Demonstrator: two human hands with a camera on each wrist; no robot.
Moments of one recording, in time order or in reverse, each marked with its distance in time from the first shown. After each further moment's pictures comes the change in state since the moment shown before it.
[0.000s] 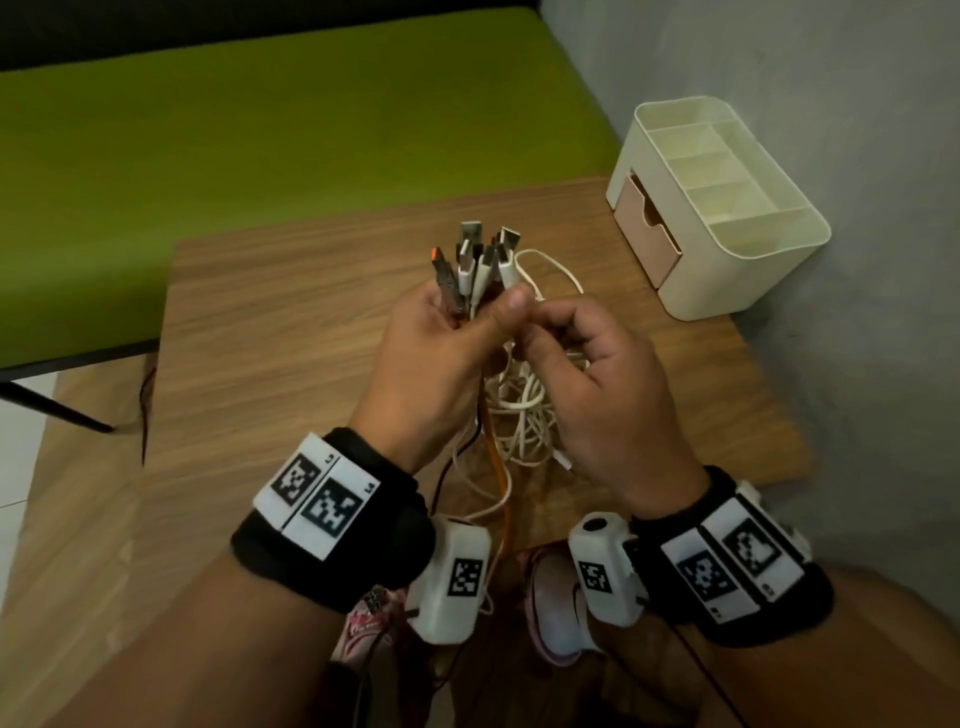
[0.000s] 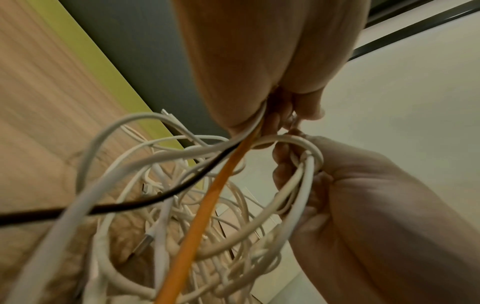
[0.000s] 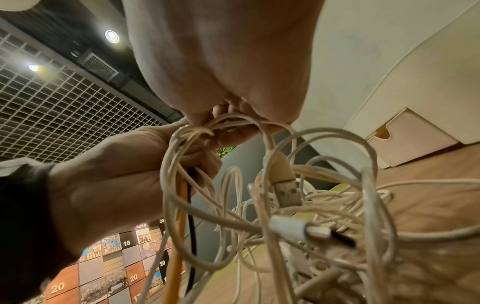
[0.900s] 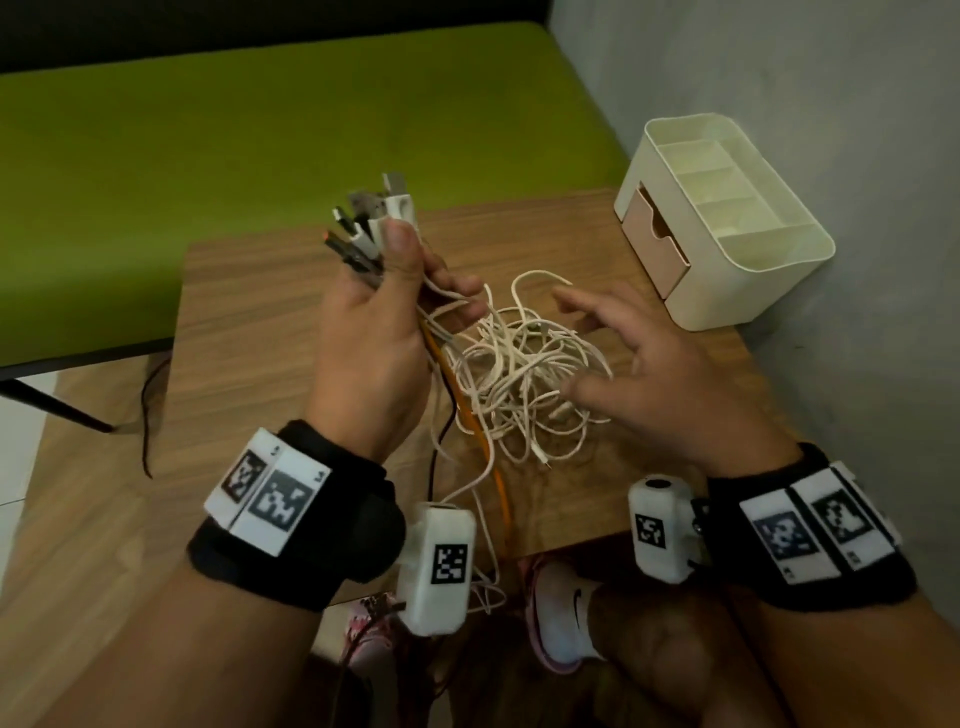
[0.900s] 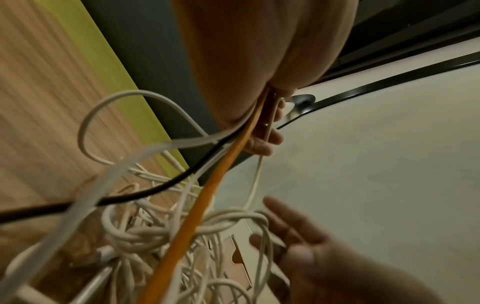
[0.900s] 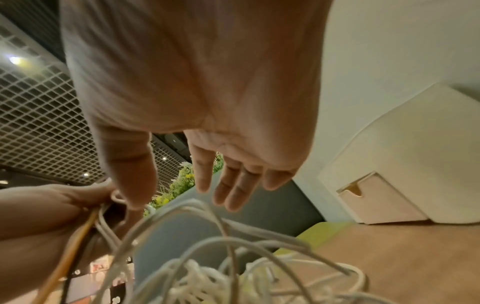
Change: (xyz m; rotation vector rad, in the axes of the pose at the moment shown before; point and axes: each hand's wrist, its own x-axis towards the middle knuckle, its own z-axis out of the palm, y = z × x) left_hand 0.003 0.024 -0.023 -0.177 0.269 0.018; right_hand 0.019 0.012 -0.040 -0.268 -0.366 0.128
